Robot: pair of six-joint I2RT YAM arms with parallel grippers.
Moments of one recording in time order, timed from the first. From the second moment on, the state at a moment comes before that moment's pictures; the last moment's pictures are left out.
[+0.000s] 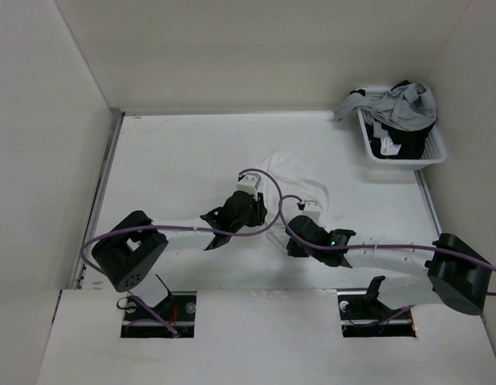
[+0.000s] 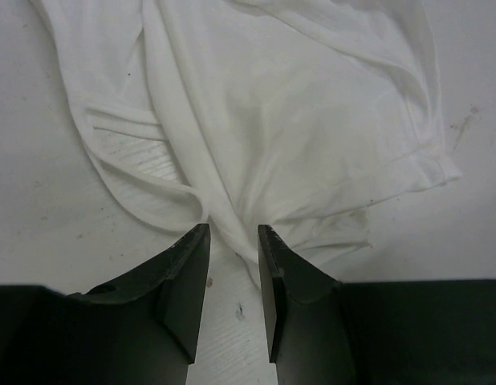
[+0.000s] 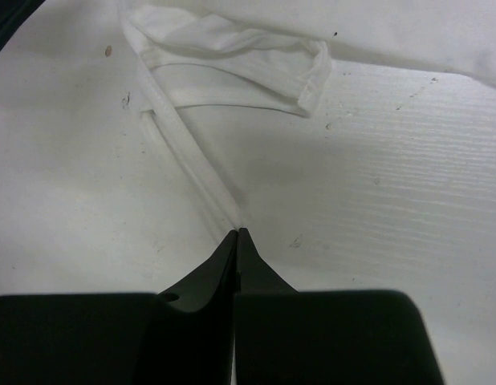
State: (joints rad) left arm -0.85 1.55 0.63 0.41 -0.21 -0.51; right arm 1.01 1.27 0.57 -0.23 0.34 0.92
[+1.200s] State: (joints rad) left arm -0.83 1.73 0.73 0.37 -0.26 -0.46; right arm 0.93 1.11 0.53 -0.21 0.33 0.88
